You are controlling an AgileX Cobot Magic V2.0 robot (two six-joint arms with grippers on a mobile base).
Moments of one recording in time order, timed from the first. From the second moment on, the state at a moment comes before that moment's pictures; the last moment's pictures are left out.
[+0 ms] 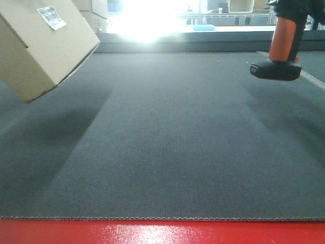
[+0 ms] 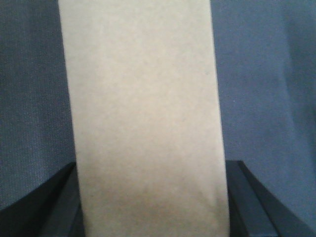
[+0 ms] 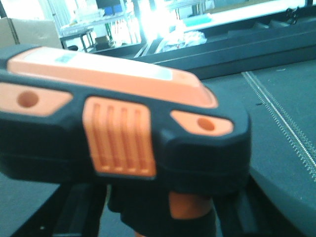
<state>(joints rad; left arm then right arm) 0.06 1.65 -1.66 -0.45 1.23 0.15 0.15 1.51 -0.69 0.36 -0.71 -0.02</state>
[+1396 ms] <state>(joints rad) 0.06 1.65 -1.66 -0.45 1.23 0.16 0.15 1.69 -0.69 0.33 -0.80 -0.02</state>
